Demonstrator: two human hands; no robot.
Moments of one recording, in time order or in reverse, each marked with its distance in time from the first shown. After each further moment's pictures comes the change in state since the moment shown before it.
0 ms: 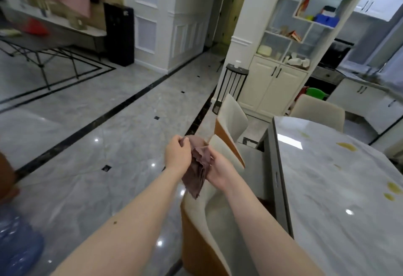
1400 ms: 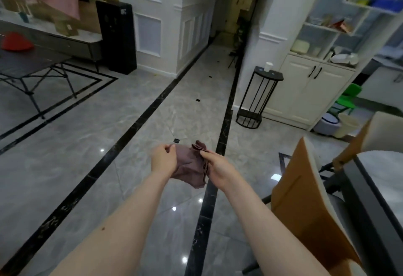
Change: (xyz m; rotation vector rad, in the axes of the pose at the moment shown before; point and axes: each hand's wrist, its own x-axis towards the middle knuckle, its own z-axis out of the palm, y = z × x) left_hand 0.579 -0.088 -0.089 0.051 -0.056 -0.112; right_hand 0.485 -0.100 0.281 -0.062 -0.017 -0.087
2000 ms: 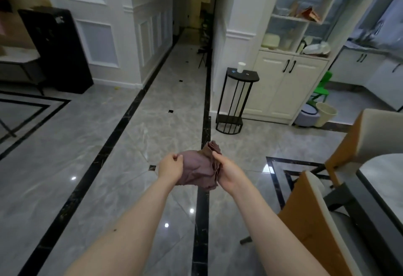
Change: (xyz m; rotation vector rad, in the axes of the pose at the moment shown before) left_hand 0.218 0.092 0.198 0.189 -0.311 0.050; right_hand 0.213 -0.157 -0.101 0.279 0.250 -0.073
